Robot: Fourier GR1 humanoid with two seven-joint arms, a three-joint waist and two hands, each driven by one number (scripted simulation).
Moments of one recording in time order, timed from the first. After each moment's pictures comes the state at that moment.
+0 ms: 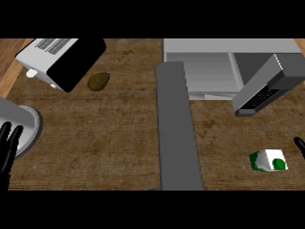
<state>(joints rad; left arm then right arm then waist) 0.35 0.05 0.06 -2.18 0.20 -0.15 -0.07 0.37 -0.15 -0.17 -2.16 -0.40 0.46 -0.06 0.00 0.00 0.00</state>
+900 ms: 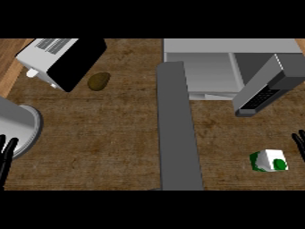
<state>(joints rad) 0.43 0.02 0.09 -2.19 0.21 -0.23 -0.13 0.25 -0.18 -0.33 -1.62 -0.20 0.55 -0.38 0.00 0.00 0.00</state>
